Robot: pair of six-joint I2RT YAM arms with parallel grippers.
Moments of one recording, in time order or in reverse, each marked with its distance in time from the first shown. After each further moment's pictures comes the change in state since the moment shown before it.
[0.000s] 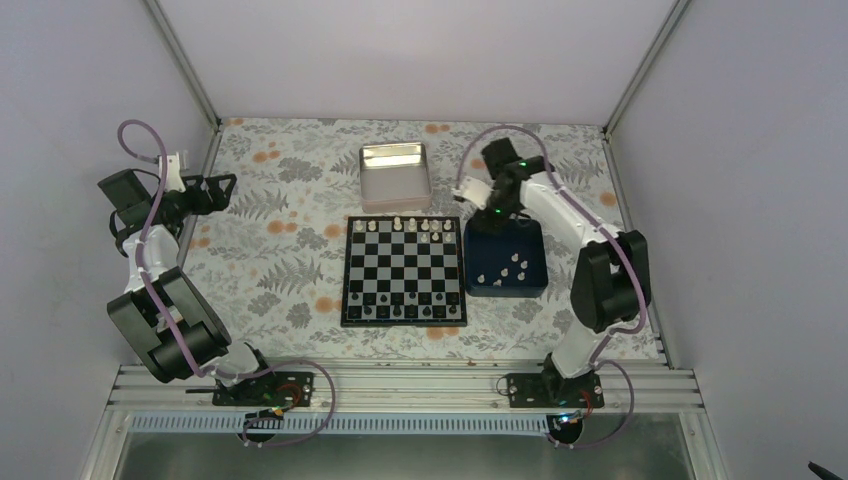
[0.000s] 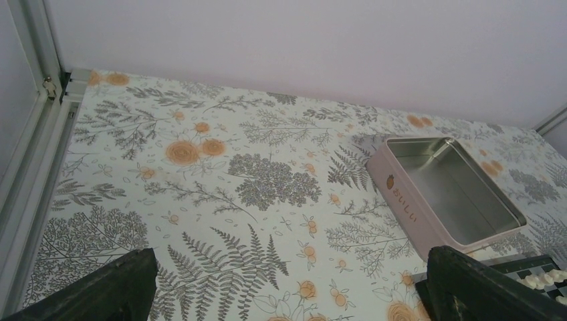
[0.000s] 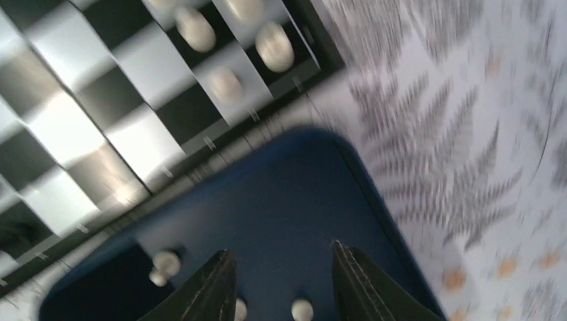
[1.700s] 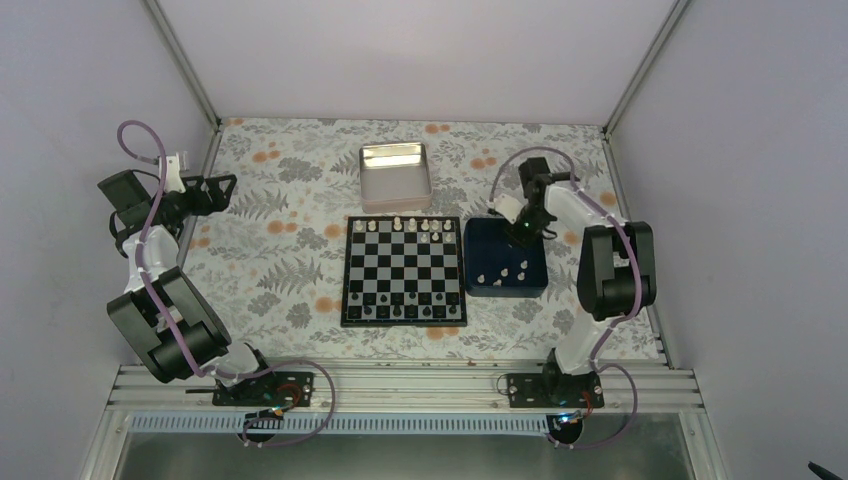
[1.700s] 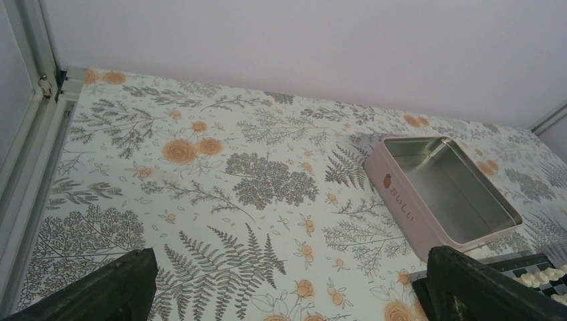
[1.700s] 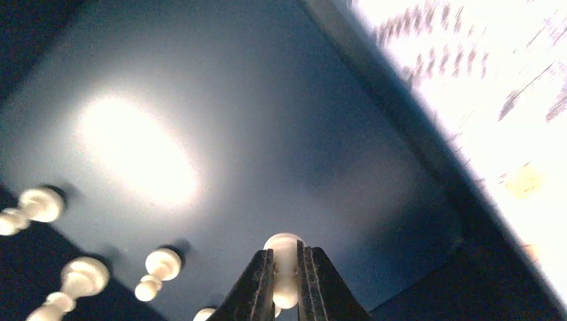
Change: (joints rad) left arm 0.004 0.000 -0.004 0.001 0.012 -0.002; right arm -0.290 0.037 -0.255 0.110 -0.018 -0.052
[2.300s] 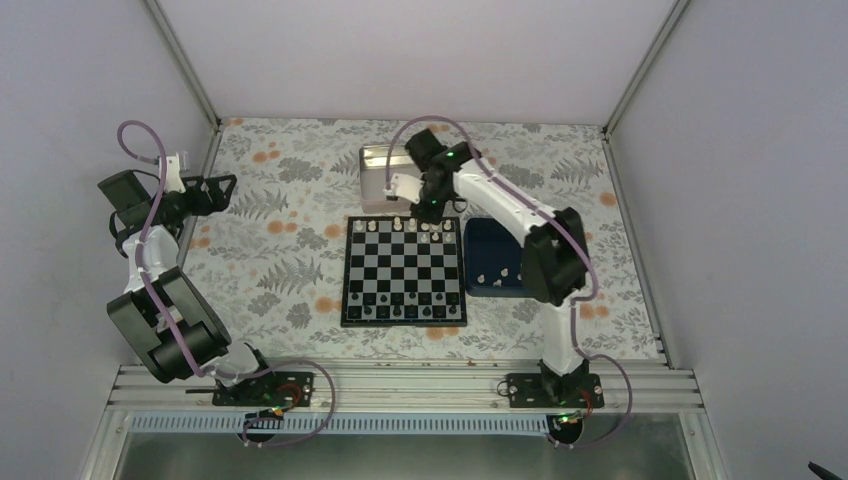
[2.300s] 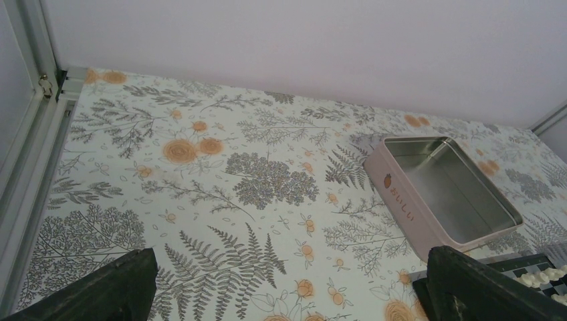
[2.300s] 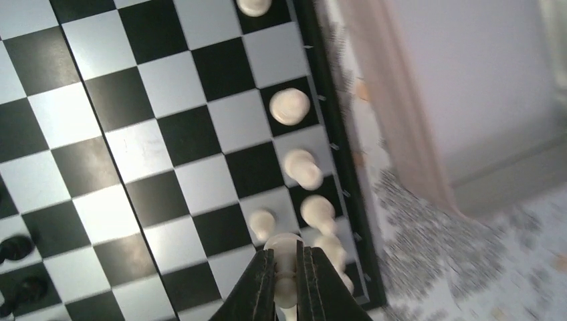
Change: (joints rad) left arm 0.000 0.000 0.000 -0.001 -0.001 0.000; right arm 0.484 0.219 0.621 -0.161 0.002 0.031
